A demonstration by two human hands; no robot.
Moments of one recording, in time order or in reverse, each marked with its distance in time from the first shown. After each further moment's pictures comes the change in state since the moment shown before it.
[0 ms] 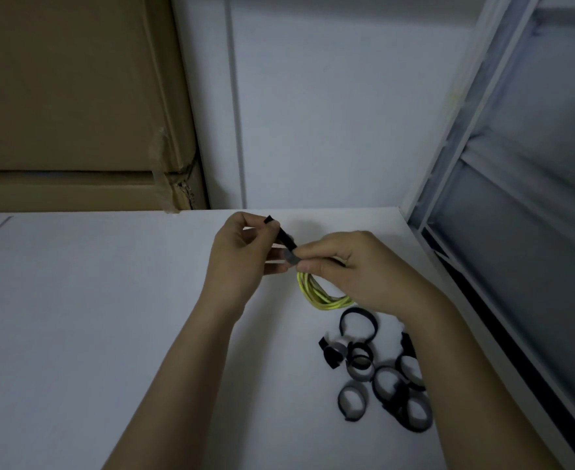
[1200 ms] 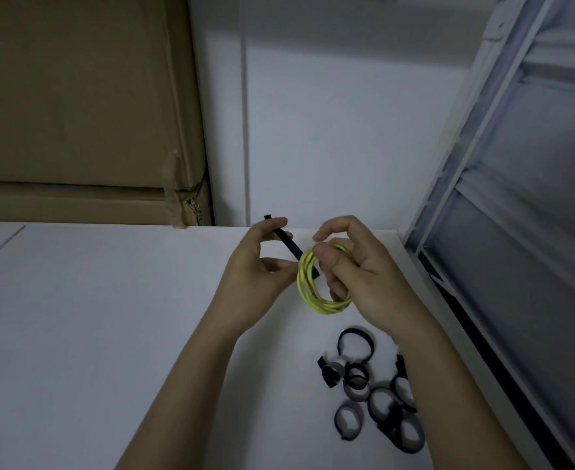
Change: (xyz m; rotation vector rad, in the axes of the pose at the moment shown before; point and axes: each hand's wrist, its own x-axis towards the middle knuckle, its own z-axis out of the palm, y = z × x) left_hand -0.008 0.011 -0.001 0.251 -0.144 0.195; right_hand -0.004 -0.020 -0.003 0.360 0.160 -0.030
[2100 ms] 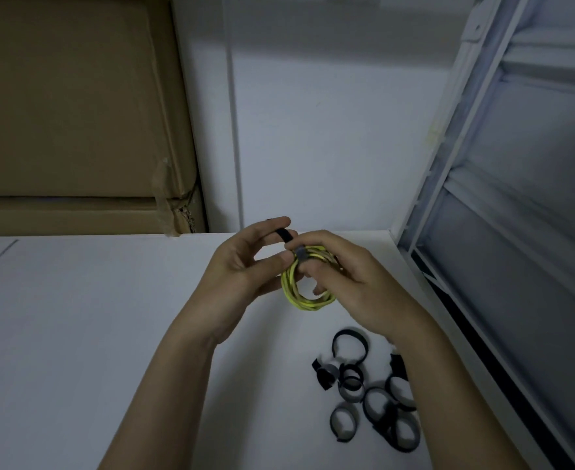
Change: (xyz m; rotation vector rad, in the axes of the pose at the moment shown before) left_hand 0.001 0.013 -0.010 -0.355 -0.198 -0.088; right_hand -0.003 -0.005 -0.004 -0.121 -0.100 -0.013
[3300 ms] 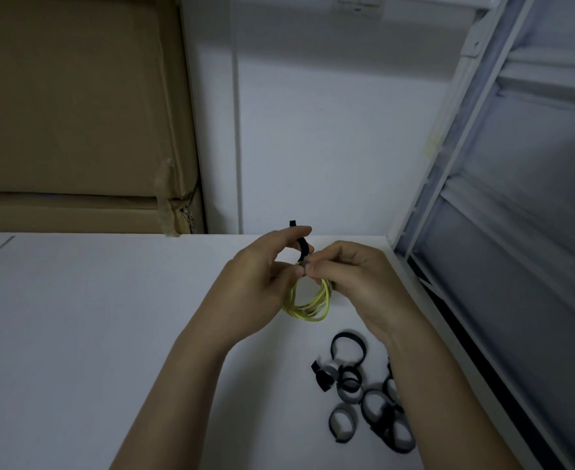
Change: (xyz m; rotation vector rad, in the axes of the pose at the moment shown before) left_hand -0.007 0.004 0.008 0.710 -0.009 0.209; right_hand 0.004 -0.006 0.005 0.268 0.252 0.277
